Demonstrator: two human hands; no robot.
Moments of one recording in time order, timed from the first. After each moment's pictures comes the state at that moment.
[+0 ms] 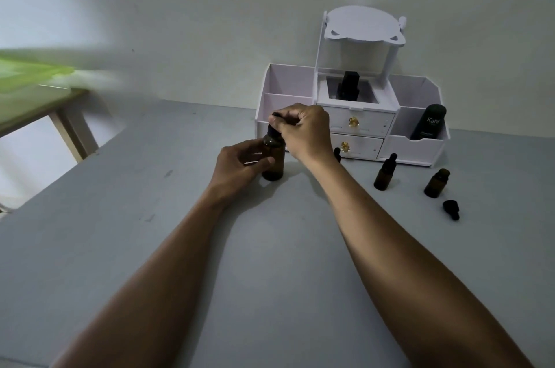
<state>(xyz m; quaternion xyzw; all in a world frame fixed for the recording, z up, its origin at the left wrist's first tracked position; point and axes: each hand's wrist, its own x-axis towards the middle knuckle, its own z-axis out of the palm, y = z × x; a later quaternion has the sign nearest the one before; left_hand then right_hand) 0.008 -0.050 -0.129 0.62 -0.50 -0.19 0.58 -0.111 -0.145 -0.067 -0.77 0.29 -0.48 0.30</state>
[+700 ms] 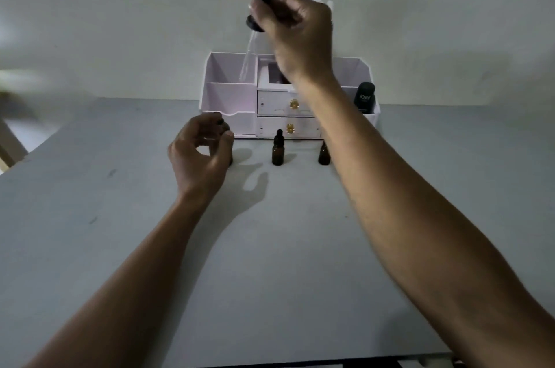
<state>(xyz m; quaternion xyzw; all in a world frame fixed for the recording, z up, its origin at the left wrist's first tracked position) -0.065 -0.033 -0.103 0.59 -0.45 0.03 0.67 -0.179 -0.145 0.041 -0.69 0.19 -0.64 0.29</state>
